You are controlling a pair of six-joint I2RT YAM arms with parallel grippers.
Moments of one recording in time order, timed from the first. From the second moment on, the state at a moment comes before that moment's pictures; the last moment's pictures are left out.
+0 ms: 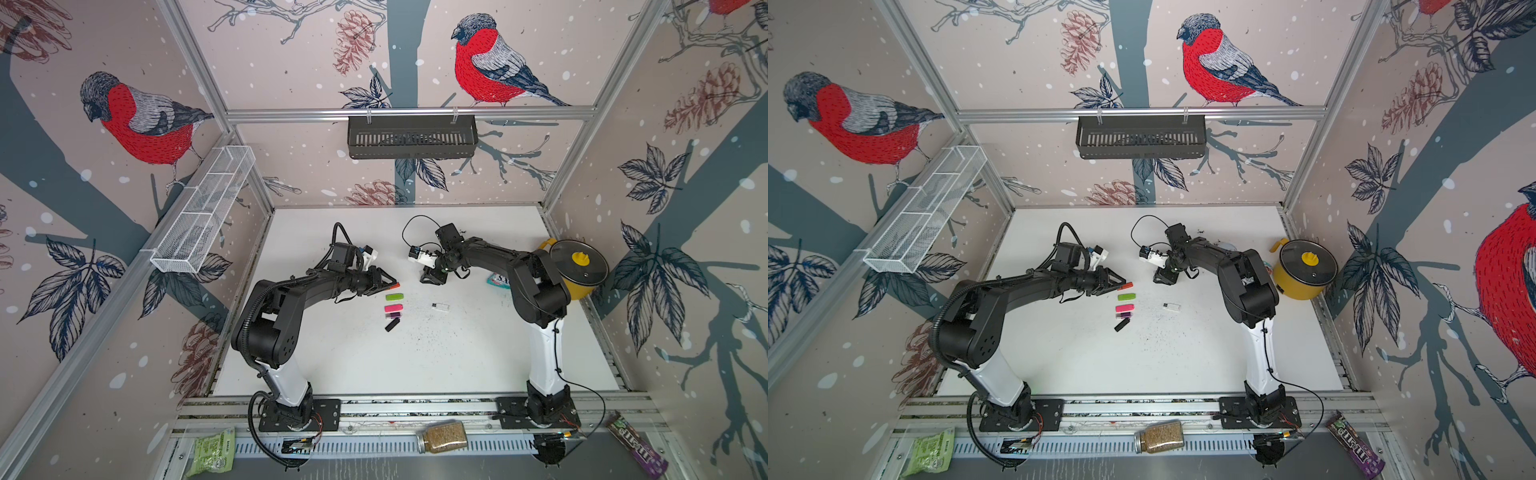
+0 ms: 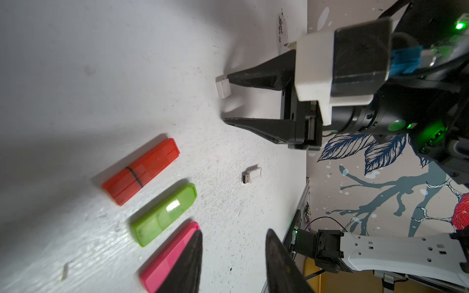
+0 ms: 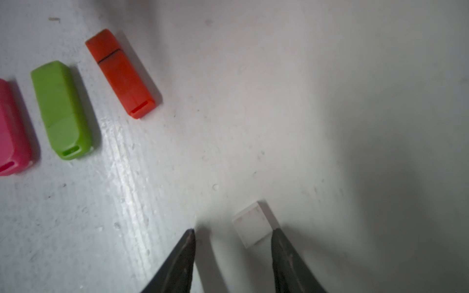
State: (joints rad) left arm -0.29 1.73 0.89 -0.02 0.86 -0.60; right arm 0.48 2.11 1.44 -0.50 -0.42 -0.75
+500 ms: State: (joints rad) left arm -0.30 1.73 0.88 0.01 0.86 -0.61; right arm 0.48 1.97 1.27 -0.50 -0.38 -0.68
